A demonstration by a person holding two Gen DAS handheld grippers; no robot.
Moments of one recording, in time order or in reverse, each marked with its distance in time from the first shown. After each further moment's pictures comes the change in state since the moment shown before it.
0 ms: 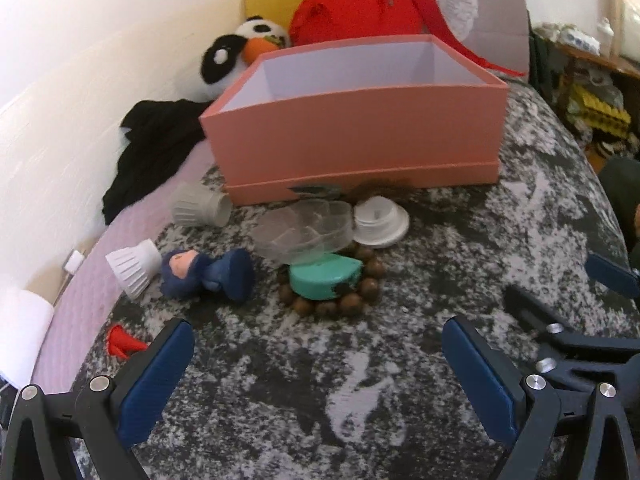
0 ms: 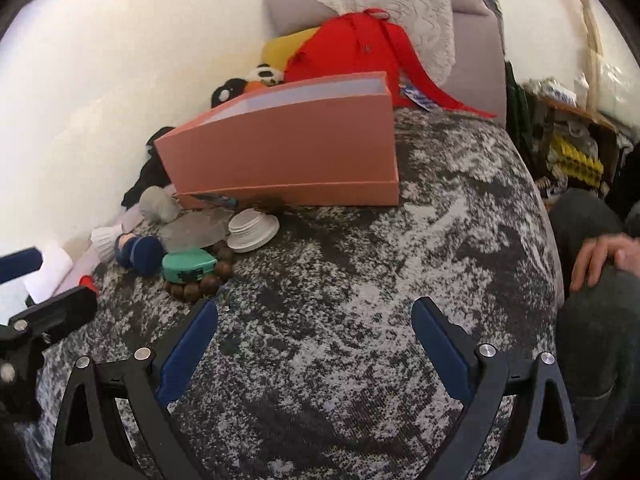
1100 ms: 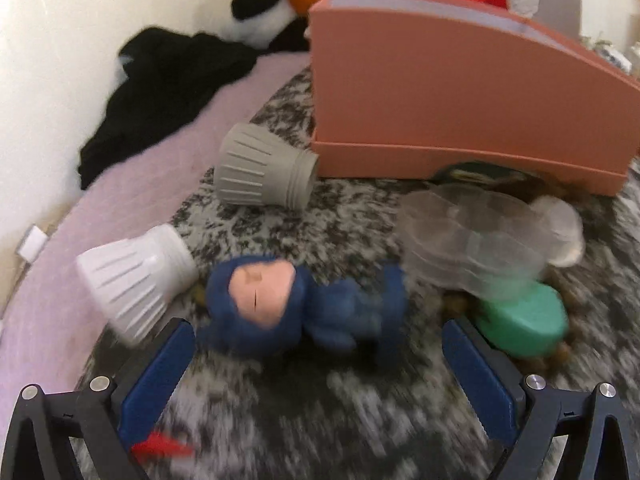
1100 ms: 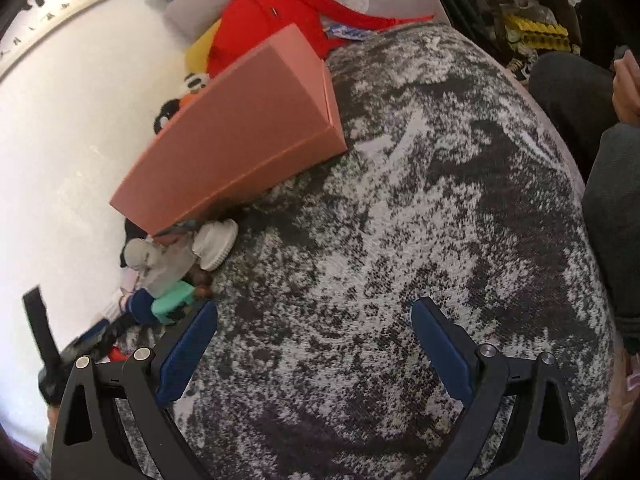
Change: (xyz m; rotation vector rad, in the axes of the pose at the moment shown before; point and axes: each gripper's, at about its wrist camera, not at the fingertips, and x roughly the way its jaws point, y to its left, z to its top) left arm 0.160 0.117 0.010 -0.073 0.102 -0.114; right arm 0.031 -0.052 -0.005 0.401 0.121 0.073
